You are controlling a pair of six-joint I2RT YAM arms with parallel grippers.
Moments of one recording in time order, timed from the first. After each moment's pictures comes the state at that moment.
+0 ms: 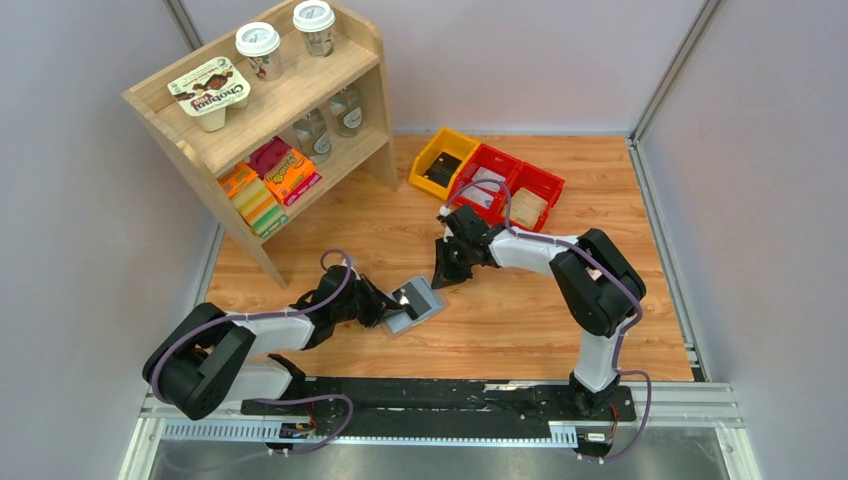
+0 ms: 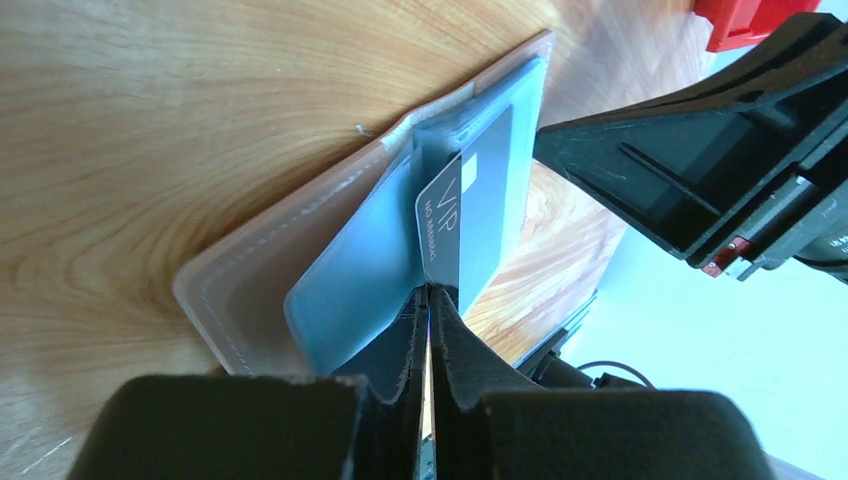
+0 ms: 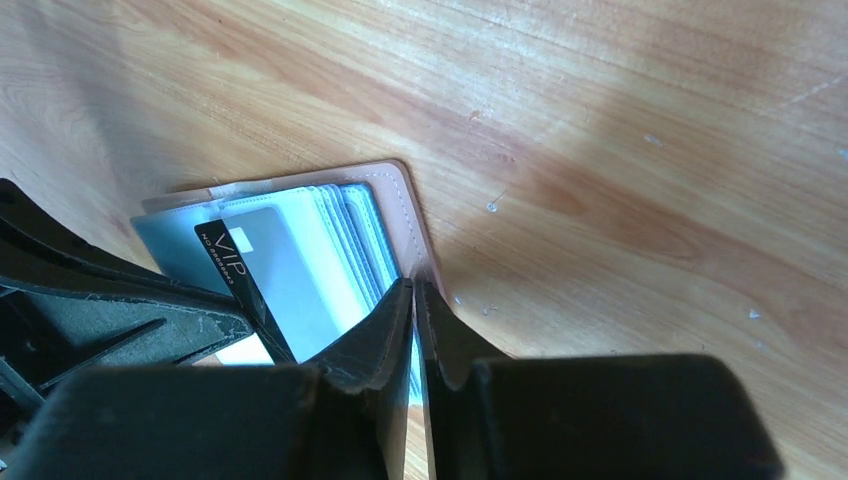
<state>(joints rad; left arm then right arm) -0.58 1.27 0.22 0.39 0.25 -1.29 0.68 1.86 1.10 -0.28 -0.31 0.59</state>
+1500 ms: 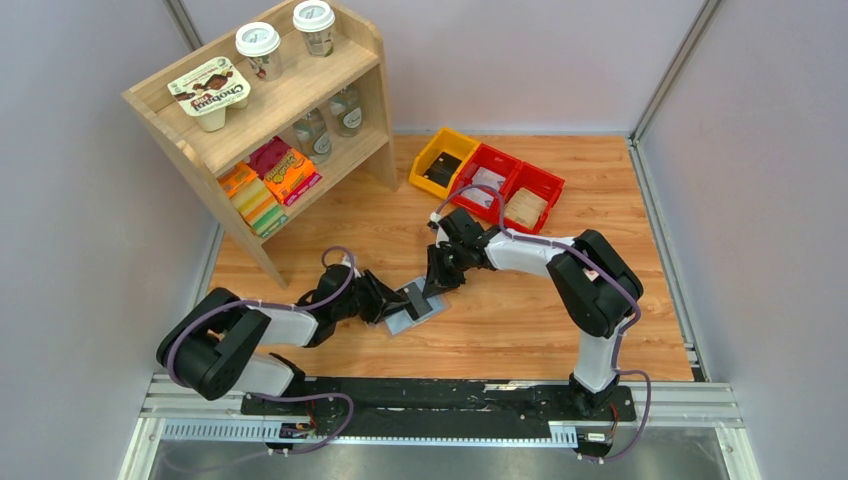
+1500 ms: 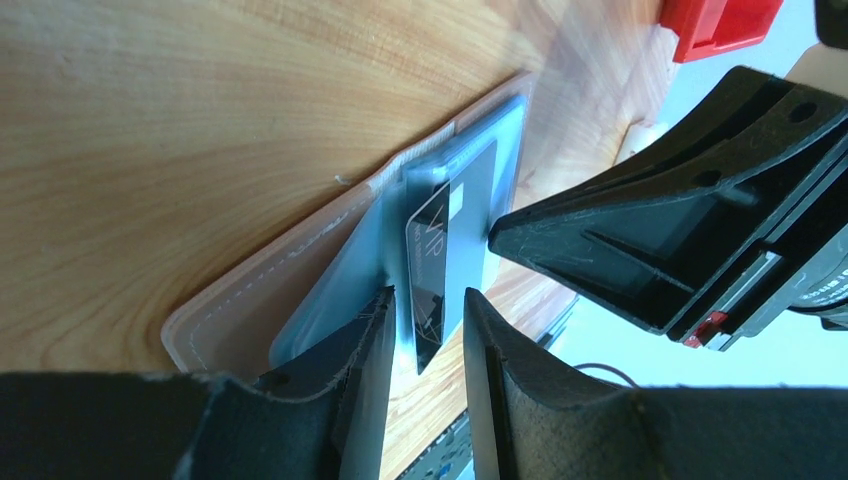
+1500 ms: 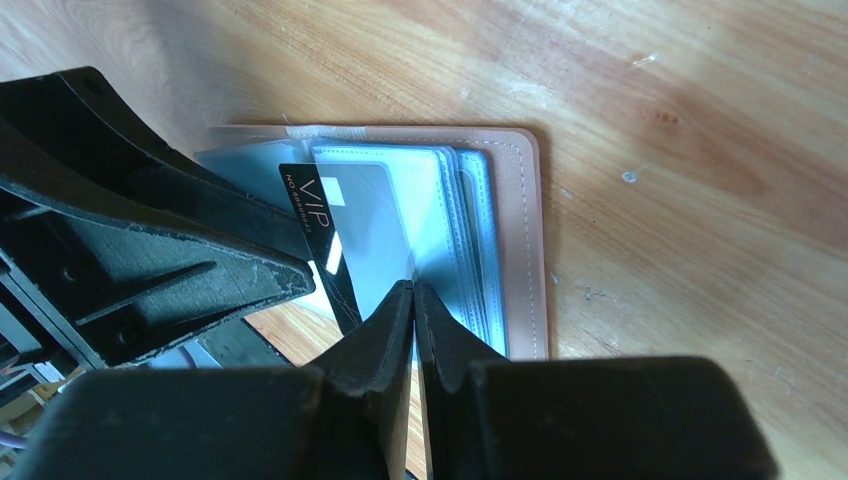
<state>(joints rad) -0.55 1.38 0.21 0.56 0.28 -1.29 0.71 1.87 1.11 -0.28 -0.44 0.60</state>
